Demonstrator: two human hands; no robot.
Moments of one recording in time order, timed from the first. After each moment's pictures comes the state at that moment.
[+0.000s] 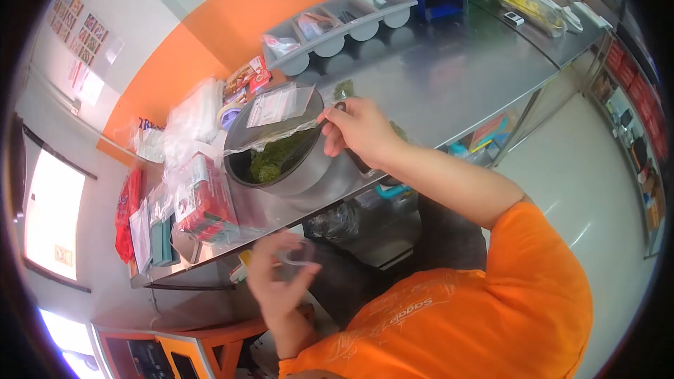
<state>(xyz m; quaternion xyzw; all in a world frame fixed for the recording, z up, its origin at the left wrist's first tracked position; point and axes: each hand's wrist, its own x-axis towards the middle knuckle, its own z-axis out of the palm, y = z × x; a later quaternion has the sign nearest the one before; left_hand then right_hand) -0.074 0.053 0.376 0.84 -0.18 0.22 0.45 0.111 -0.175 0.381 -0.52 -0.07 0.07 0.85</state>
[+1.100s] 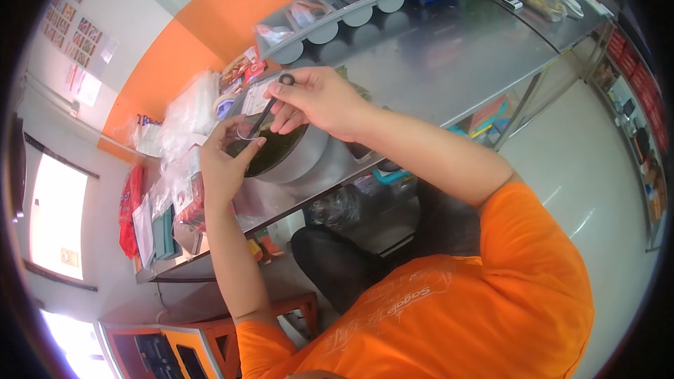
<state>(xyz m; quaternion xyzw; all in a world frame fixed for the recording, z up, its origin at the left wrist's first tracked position) 0.086 0.077 0.435 0.88 -0.16 0.18 0.40 0.116 -0.157 0.425 -0.48 -0.21 0.11 0.84</state>
